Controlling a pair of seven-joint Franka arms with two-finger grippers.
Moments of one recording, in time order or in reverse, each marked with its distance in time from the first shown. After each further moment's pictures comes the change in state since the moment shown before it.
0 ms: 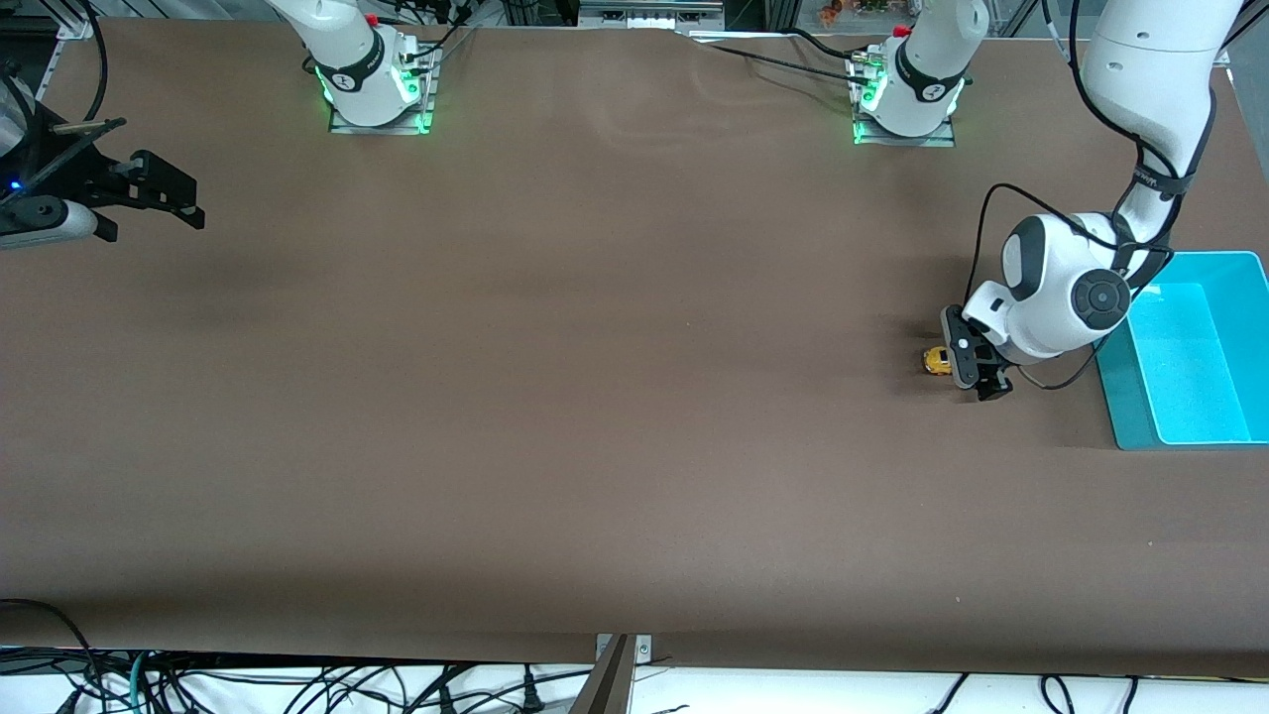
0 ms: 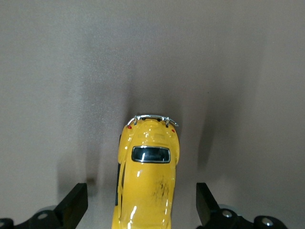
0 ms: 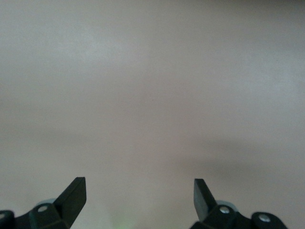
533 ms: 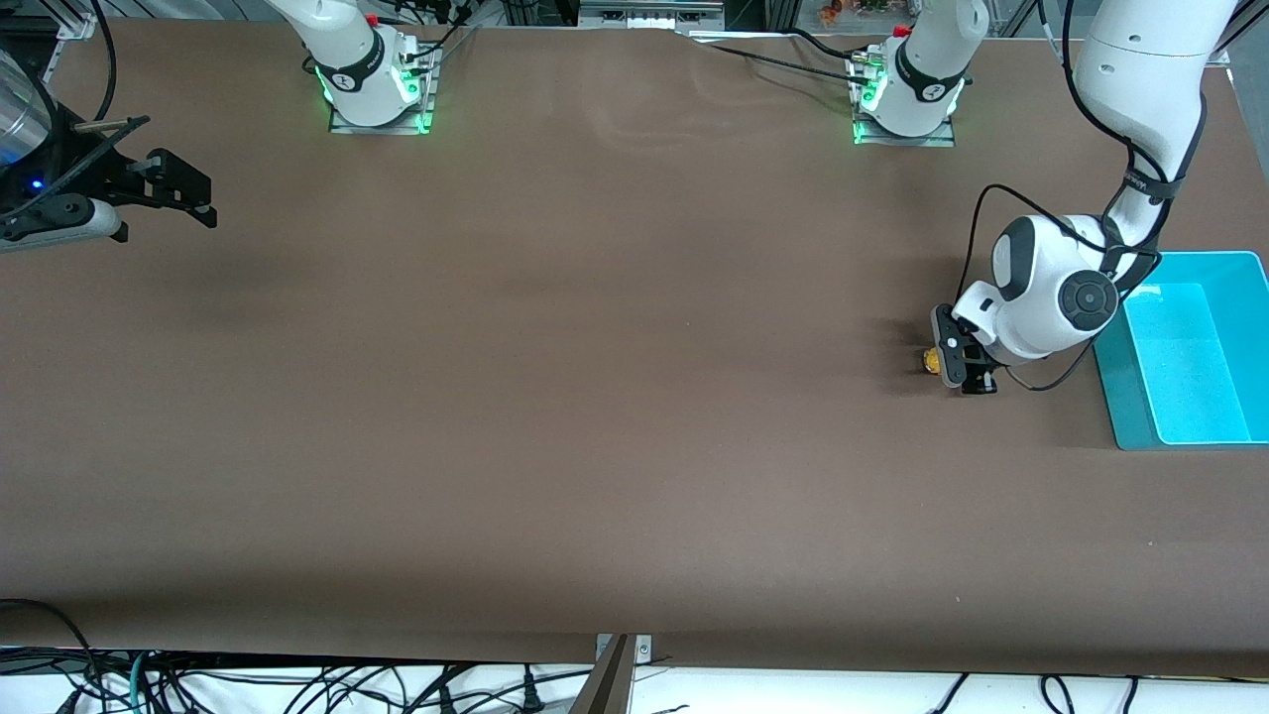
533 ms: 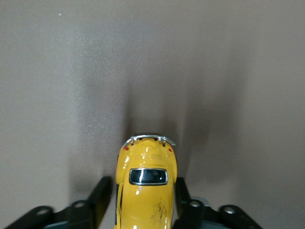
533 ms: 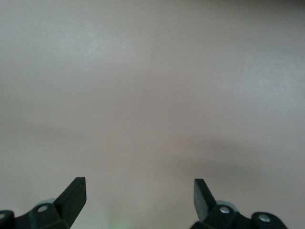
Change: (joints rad) left arm 0.001 0.000 -0.024 0.000 0.000 0.002 0.003; right arm 0.007 0.000 0.017 0.000 -0.016 0.001 0.000
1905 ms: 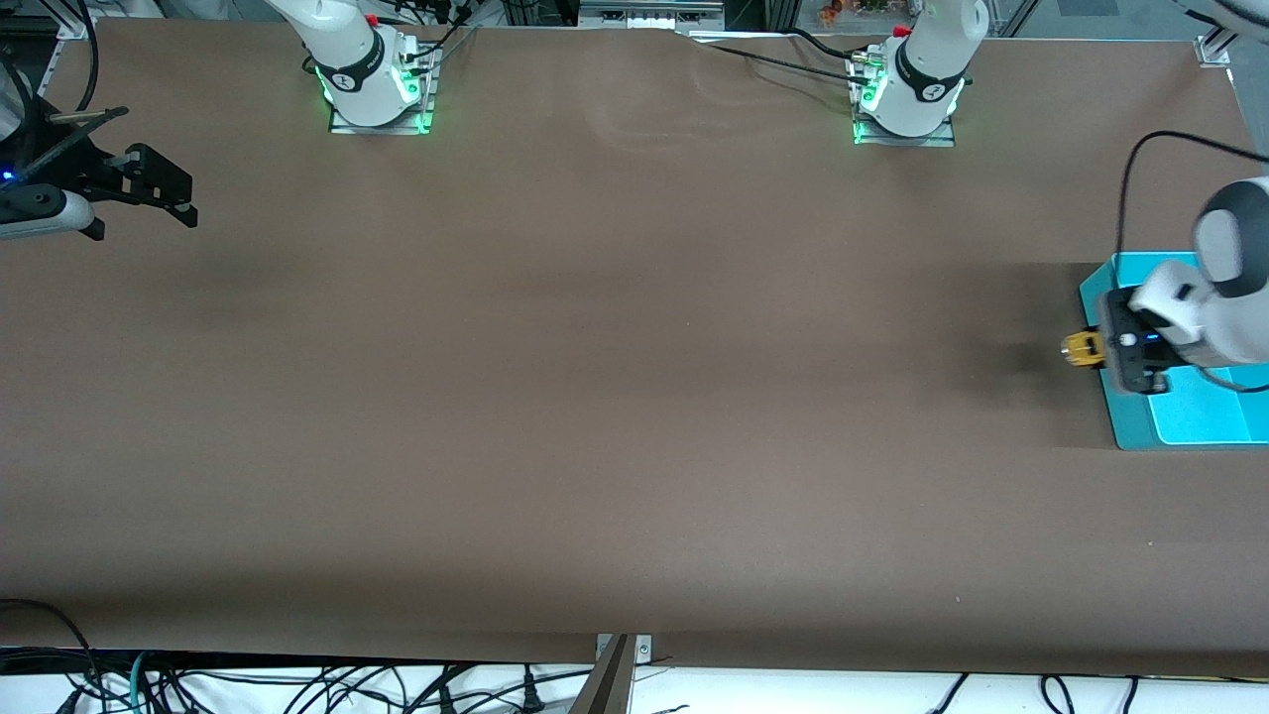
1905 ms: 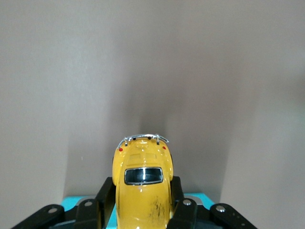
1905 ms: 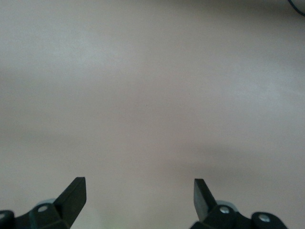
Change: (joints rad) left arm 0.164 -0.120 0.026 0.465 0.052 -0.697 0.171; right arm -0.001 0.000 -0.007 0.031 -0.021 0.000 0.000
